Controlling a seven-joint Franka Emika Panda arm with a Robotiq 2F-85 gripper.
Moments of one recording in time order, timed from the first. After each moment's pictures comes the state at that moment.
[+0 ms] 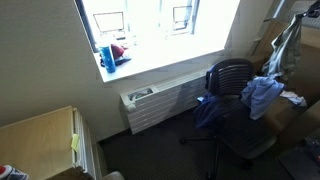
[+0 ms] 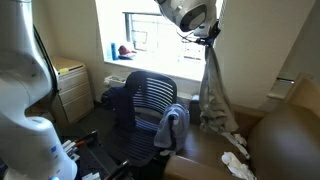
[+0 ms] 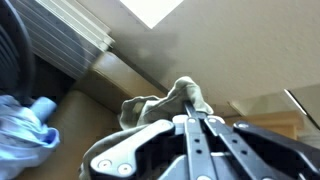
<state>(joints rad) -0.89 0.30 0.75 -1.84 0.18 2.88 1.74</state>
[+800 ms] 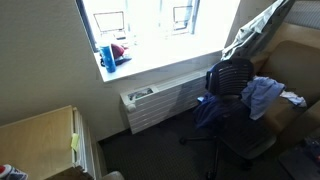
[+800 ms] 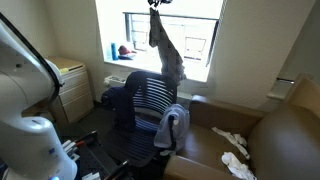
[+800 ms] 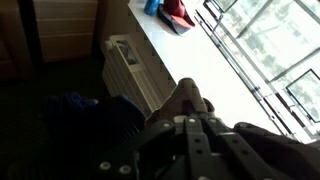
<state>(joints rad) -1.00 -0.16 0.86 -1.81 1.11 1.92 1.15</state>
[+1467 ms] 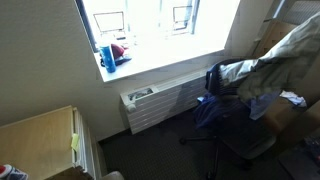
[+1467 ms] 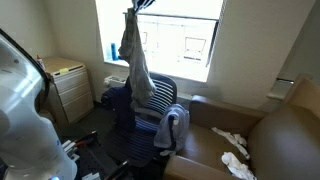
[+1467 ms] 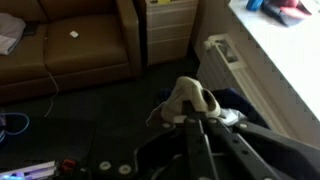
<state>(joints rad) -0.44 -0.23 0.16 -1.92 0.87 1.42 1.23</state>
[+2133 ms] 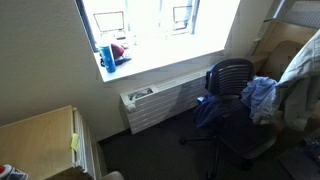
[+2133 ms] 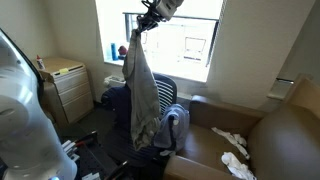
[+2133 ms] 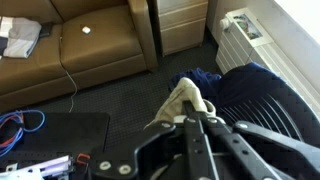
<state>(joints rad) -0.23 -0.13 -0.01 -1.98 0.79 1.49 1.26</state>
